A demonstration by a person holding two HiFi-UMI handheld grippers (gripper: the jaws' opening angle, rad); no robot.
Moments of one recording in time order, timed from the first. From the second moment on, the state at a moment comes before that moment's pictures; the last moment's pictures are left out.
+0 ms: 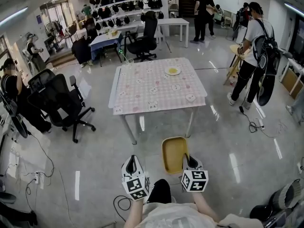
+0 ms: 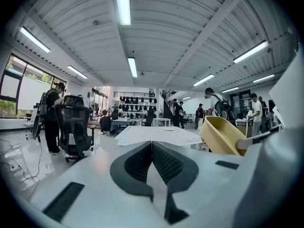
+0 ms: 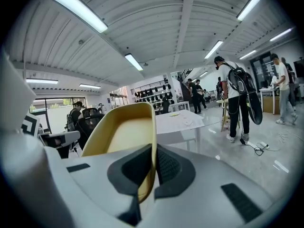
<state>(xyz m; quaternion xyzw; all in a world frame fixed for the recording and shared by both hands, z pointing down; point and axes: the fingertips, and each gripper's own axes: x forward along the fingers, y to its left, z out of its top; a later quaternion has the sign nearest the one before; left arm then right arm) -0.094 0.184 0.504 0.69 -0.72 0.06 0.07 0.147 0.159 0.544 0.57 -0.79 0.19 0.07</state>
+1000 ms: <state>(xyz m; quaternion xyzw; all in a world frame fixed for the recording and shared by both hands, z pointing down) -0.167 -0.207 0.437 0.72 -0.69 0.01 0.01 0.086 -0.215 0.480 0.60 -0.79 0.10 0.07</state>
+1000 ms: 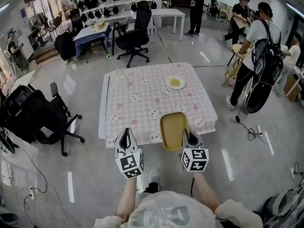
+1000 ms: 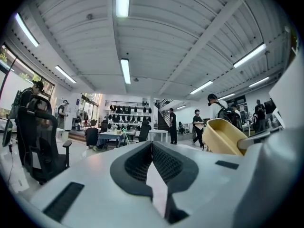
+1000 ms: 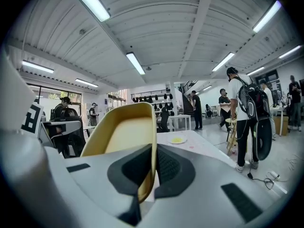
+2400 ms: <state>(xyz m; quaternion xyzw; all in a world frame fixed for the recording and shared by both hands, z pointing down) -0.207 -0.394 0.448 0.71 -0.70 0.02 0.01 0.047 -0.444 0.519 0.59 -0.77 0.23 0.11</state>
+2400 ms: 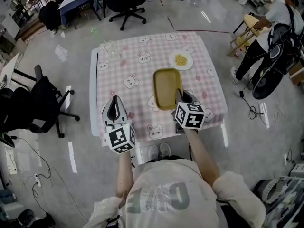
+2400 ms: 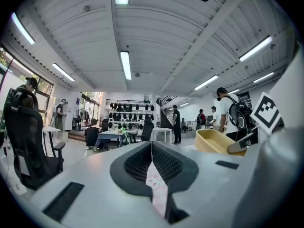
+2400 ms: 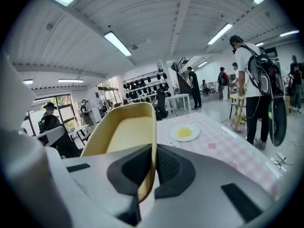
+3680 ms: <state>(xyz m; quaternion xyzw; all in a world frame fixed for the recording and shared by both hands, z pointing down) -0.193 -0.380 0.482 0.72 -0.70 0.03 0.06 0.024 -0.492 0.651 0.55 -0.70 0.36 0.27</state>
